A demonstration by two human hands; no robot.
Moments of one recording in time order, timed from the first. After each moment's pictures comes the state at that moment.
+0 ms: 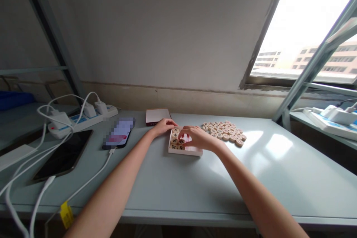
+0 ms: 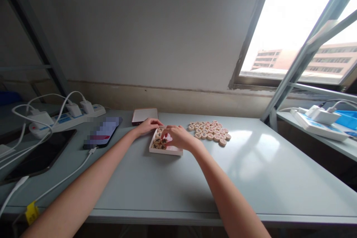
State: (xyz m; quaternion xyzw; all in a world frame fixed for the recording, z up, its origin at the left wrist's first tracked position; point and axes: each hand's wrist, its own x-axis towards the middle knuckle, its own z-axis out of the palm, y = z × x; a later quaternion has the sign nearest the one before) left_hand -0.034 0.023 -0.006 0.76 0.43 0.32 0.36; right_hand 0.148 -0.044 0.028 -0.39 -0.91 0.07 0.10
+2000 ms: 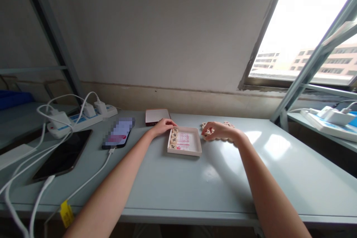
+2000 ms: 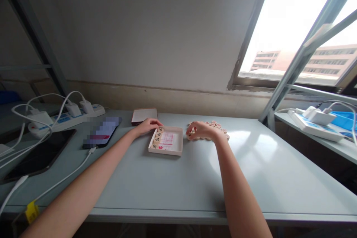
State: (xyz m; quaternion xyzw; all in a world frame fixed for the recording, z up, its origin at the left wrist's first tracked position) left_hand -0.035 0.022 -0.007 0.75 0.43 0.32 0.40; right_hand 0.229 -0.033 0.049 -0.58 -0.79 0.16 0.04
